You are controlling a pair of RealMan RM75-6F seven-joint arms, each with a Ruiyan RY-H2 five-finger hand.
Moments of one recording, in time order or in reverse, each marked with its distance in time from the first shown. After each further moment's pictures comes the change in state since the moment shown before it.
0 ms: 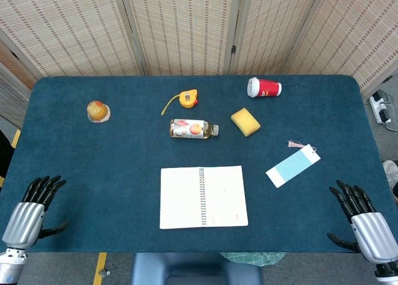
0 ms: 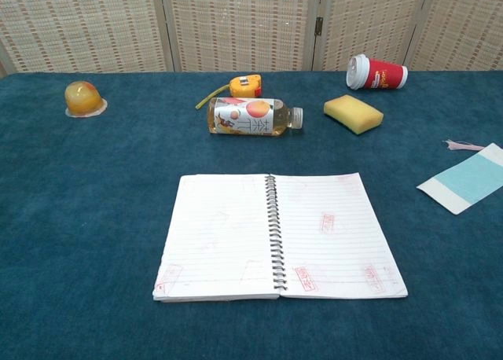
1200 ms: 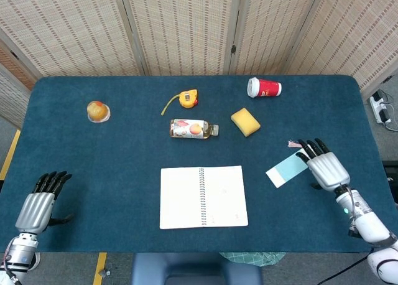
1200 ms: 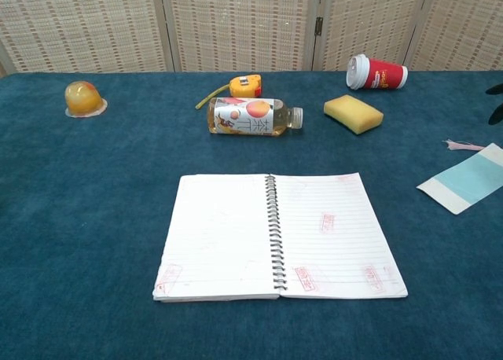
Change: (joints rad) left arm -0.082 -0.066 -0.045 0.050 -0.179 -0.182 0.069; right arm 0.476 -0.179 0.159 0.367 0.218 -0.604 -0.221
